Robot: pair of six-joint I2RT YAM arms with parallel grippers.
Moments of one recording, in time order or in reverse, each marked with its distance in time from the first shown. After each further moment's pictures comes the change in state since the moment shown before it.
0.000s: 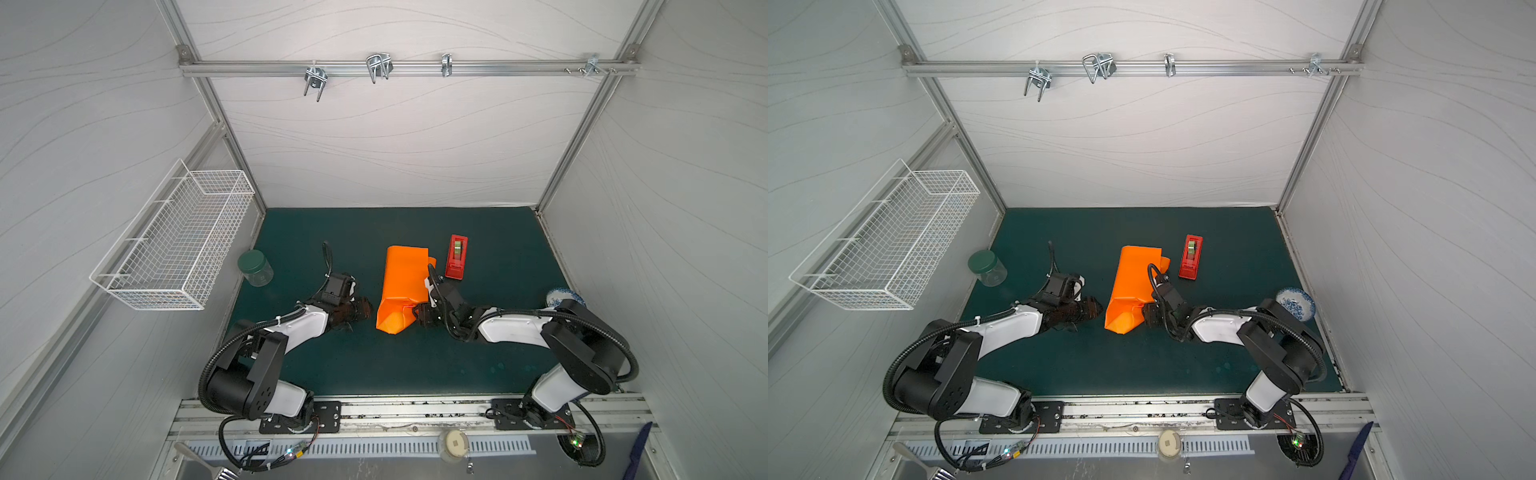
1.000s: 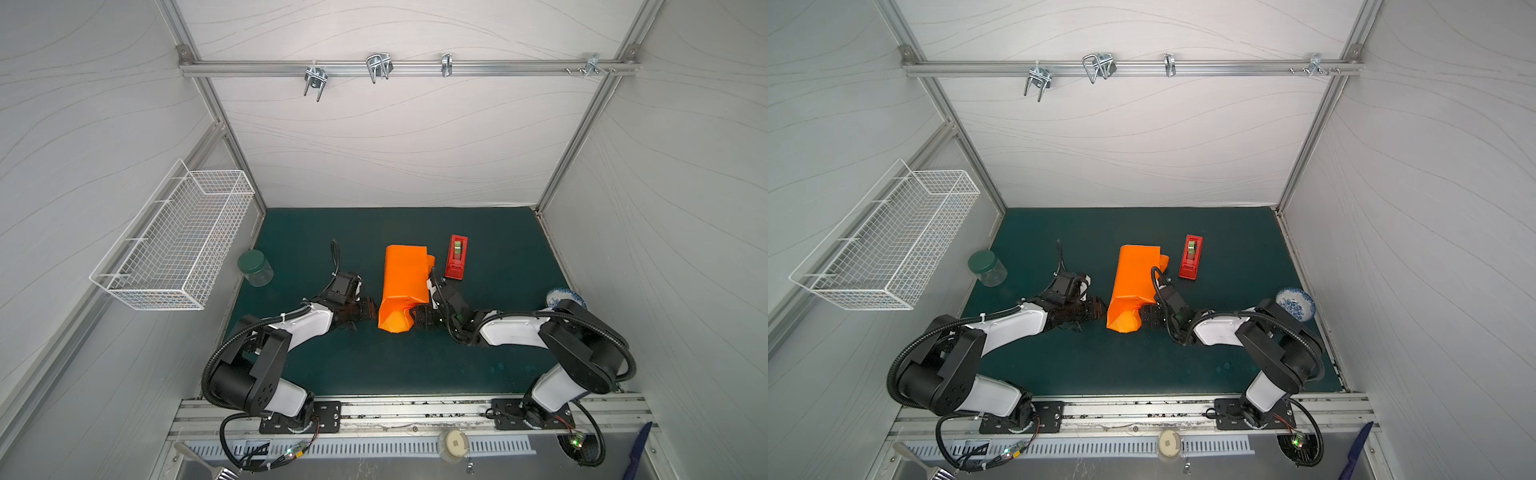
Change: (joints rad) left arm -0.031 0.021 0.034 -0.027 -0.031 0.014; right arm 0.000 0.016 -0.043 0.088 0.007 0.019
